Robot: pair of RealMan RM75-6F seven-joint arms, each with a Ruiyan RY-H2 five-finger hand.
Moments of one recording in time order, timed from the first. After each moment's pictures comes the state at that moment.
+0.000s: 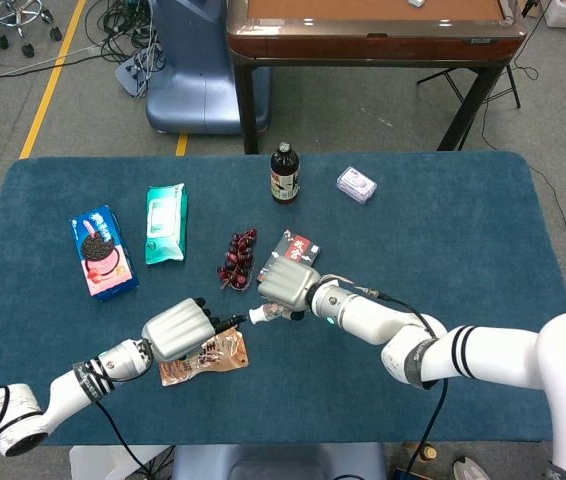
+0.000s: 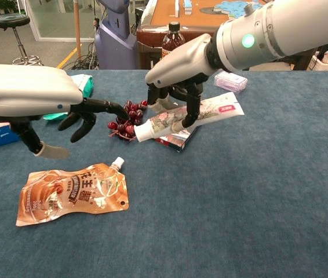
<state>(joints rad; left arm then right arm) -0.78 -1.18 -0.06 -1.69 1.74 0.82 0.17 1.37 -1.27 0.04 -1.61 -0.91 0.45 -0.49</state>
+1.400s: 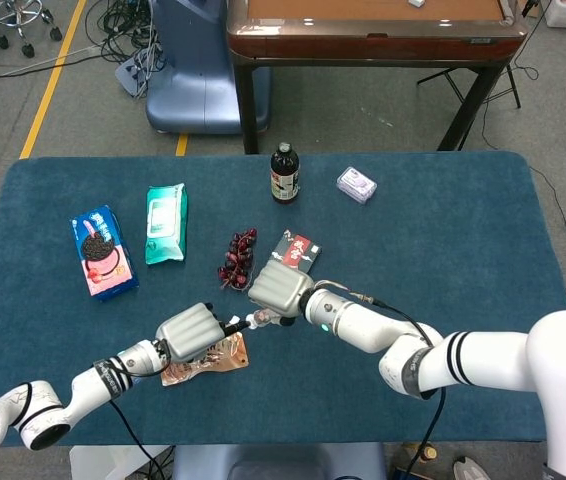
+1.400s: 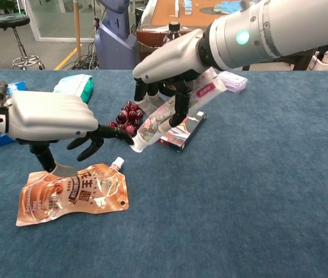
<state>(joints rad) -0.85 -1.26 -0.02 -1.66 1.56 0.73 0.31 1.41 -1.26 0.00 -1.67 -0.93 0.55 -0.43</state>
